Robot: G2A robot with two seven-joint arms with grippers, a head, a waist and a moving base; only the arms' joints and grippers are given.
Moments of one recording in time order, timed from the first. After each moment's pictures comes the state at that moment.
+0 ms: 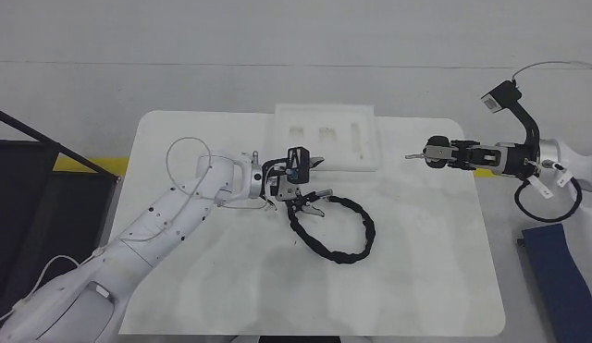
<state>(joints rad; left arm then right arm) 0.58 -1.12 -0.57 -1.17 1.31 -0.89 0.27 -0.89 -0.84 1.48 -1.55 0.35 -0.20 1.36</state>
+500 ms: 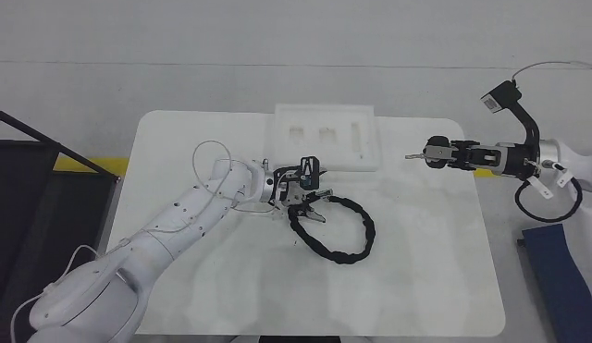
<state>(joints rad) 0.52 -1.23 -0.47 -0.95 1.35 -0.89 0.29 -0.89 -0.84 1.48 -1.55 0.35 -0.20 1.36</state>
